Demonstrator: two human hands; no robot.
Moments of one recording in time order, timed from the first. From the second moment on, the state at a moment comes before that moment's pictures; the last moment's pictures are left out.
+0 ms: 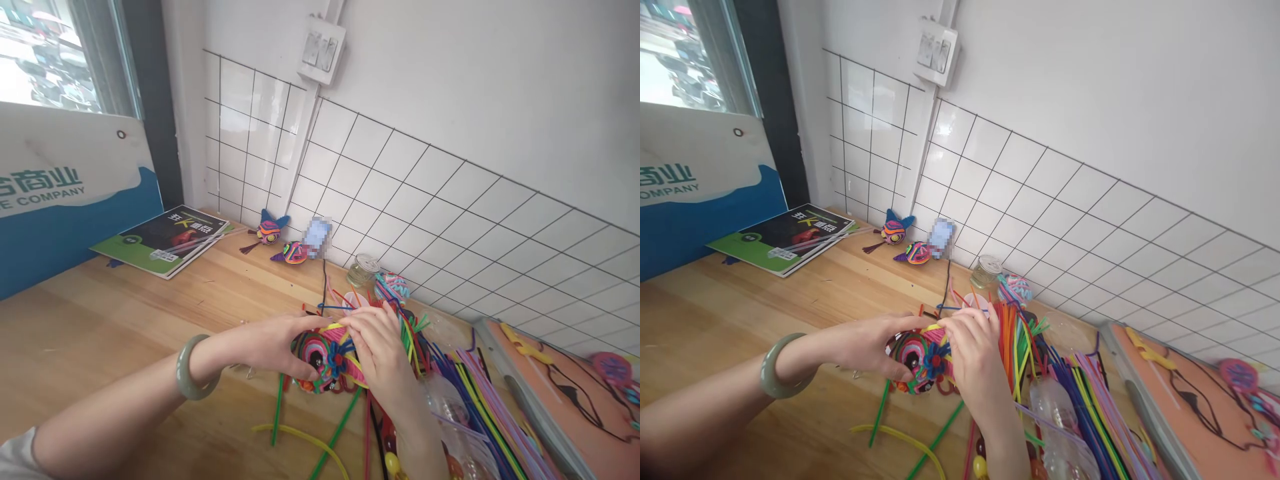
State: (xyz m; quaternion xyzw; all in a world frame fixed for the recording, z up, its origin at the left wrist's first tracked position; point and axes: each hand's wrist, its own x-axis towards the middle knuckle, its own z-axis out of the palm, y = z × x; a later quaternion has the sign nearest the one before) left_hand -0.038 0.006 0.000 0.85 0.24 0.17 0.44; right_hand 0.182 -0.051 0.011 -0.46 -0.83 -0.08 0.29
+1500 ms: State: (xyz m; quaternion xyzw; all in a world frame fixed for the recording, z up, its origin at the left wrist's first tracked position) left_hand -0.041 0.016 -0.007 0.85 0.27 0.14 0.43; right_hand 0.176 -0.046 0.006 -0.52 -0.81 -0.02 0.27
